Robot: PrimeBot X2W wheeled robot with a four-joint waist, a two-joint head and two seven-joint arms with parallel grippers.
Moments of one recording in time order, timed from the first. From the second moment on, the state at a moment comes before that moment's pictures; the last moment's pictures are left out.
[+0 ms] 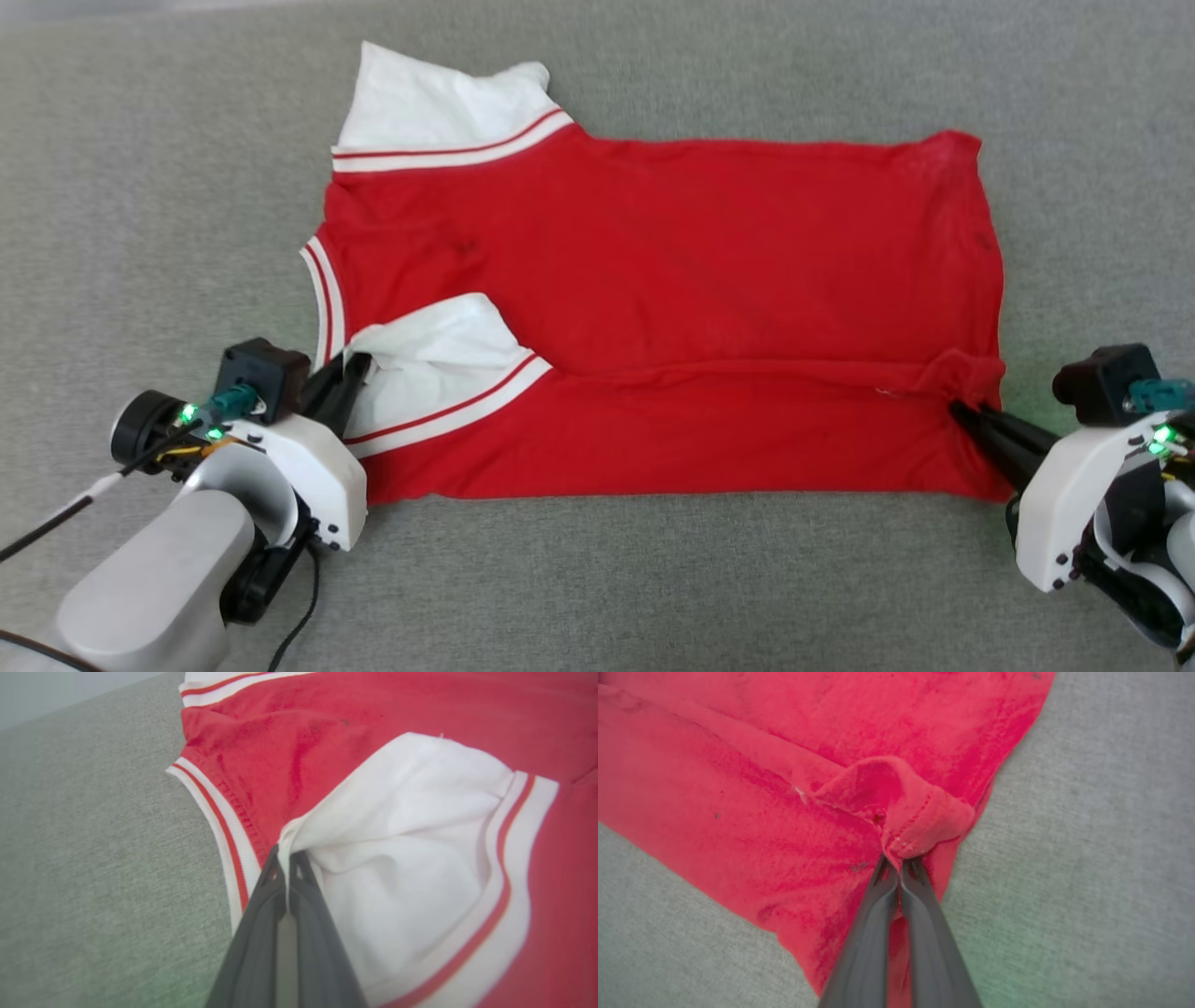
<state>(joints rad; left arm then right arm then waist) -0.57 0.67 -0.83 0.34 -0.77 0.09 -0.10 -0.37 -0.66 0.53 0.20 0.69 0.13 0.21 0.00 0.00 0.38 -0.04</state>
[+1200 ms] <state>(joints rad) -0.74 0.83 -0.96 0.29 -1.12 -0.07 0.82 -0.35 -0.62 0.48 0.07 0.65 0.13 0.27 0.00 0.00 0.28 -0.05</state>
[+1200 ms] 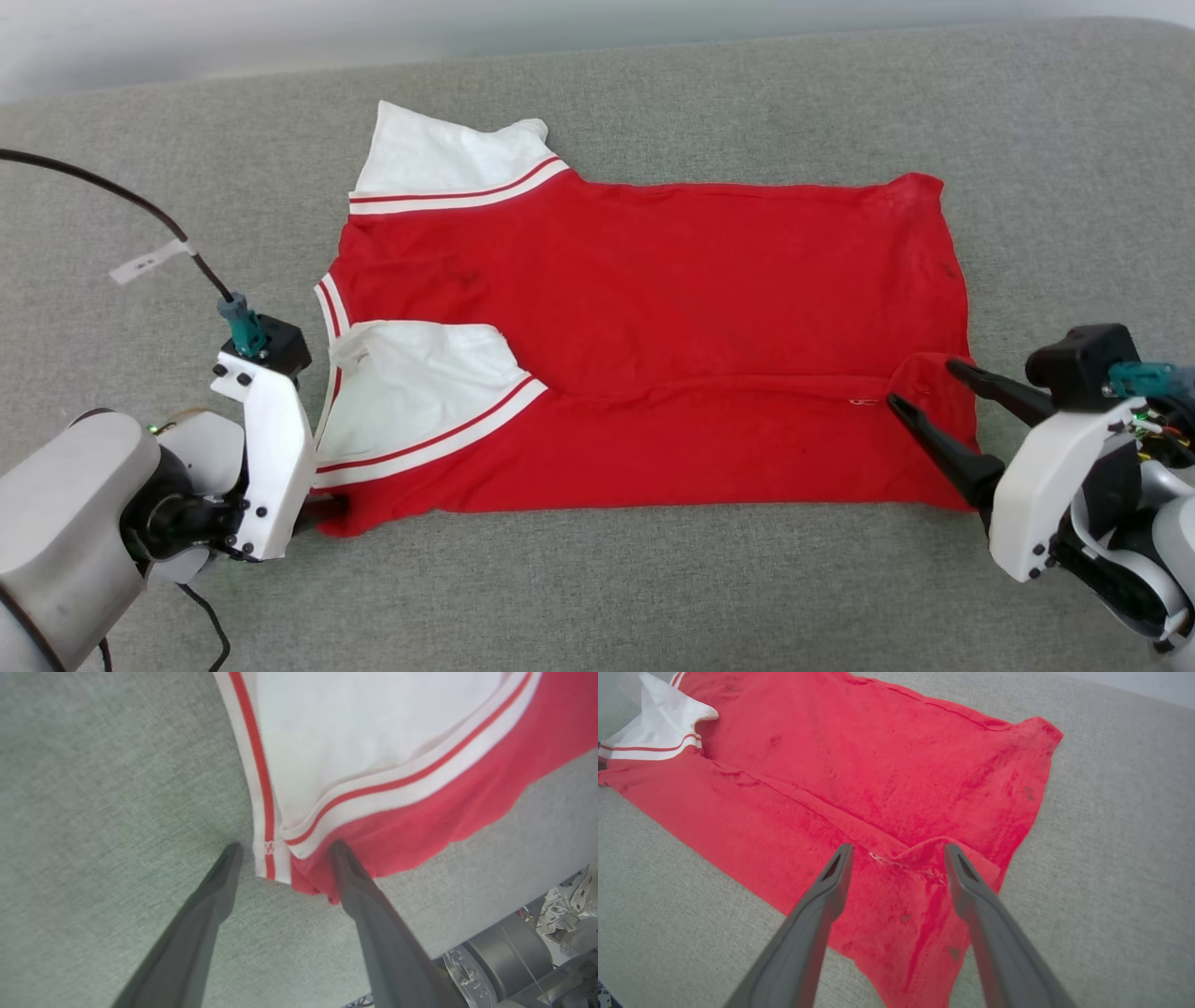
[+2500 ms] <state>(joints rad) -0.77 0.80 -1.01 0.23 -1.06 -0.12 0.72 -0.55 -0.66 0.66 0.33 0.83 0.13 0.79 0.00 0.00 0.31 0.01</state>
